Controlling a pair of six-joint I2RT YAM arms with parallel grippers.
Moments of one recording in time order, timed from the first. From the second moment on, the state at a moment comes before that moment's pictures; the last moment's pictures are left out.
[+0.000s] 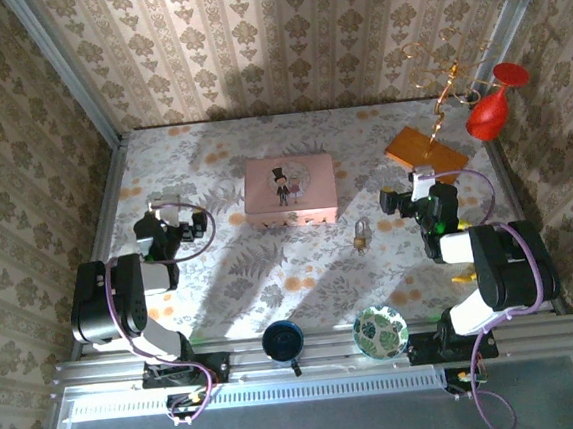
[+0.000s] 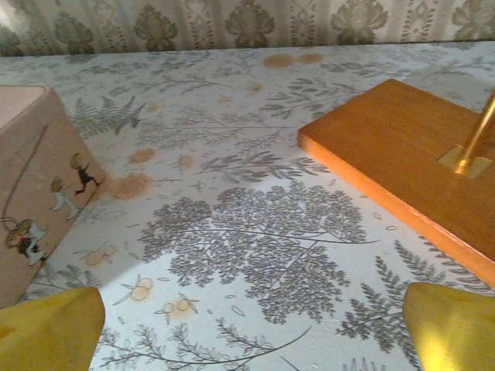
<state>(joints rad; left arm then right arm) 0.05 1.56 0.37 0.88 0.21 0.11 -0.04 1.53 0.39 0.80 -0.18 0.02</state>
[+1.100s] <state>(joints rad) 0.03 1.56 0.37 0.88 0.21 0.12 -0.01 1.53 0.39 0.76 -0.03 0.03</state>
